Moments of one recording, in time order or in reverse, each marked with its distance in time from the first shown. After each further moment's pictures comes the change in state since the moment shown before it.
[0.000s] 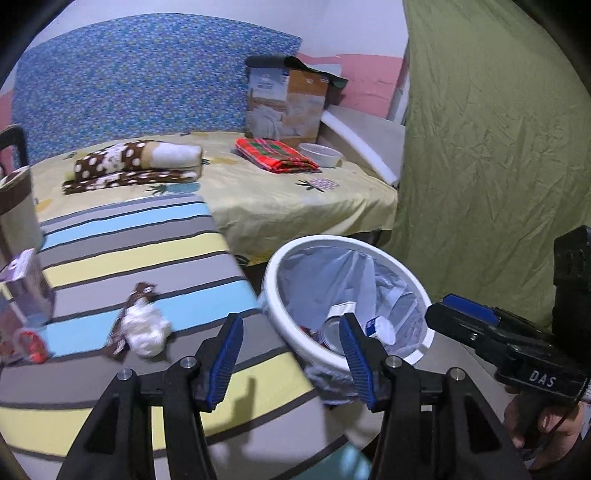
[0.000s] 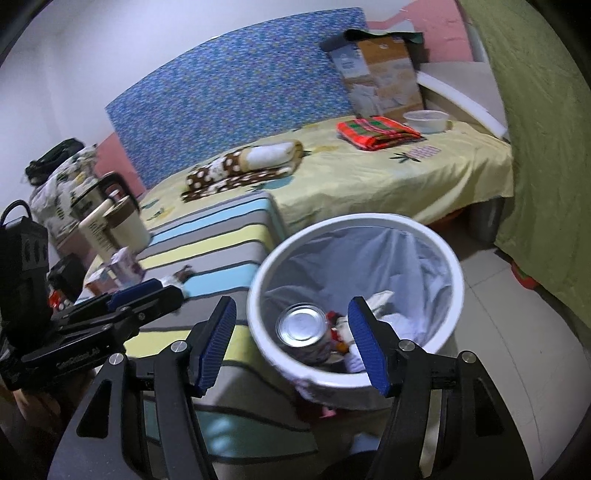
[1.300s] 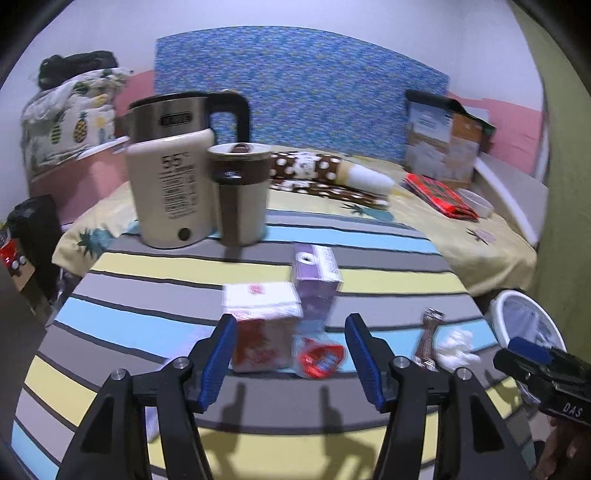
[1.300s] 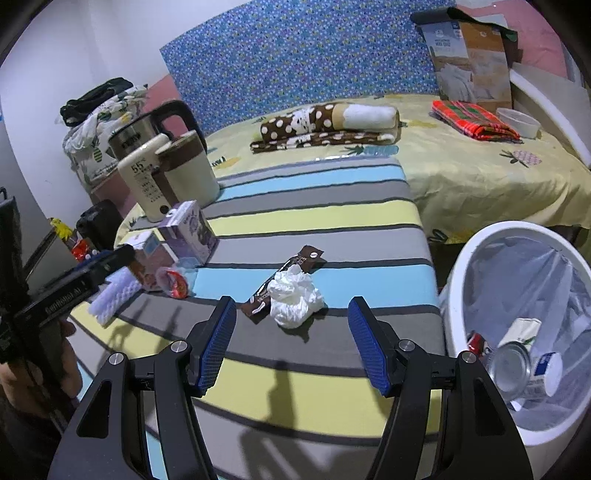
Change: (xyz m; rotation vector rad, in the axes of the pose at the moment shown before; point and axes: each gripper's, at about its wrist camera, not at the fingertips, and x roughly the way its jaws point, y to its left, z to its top) left arm -0.079 0.211 -0.015 -0.242 -0.109 0.487; right arm 0.091 0.119 -0.003 -0.143 0.142 0.148
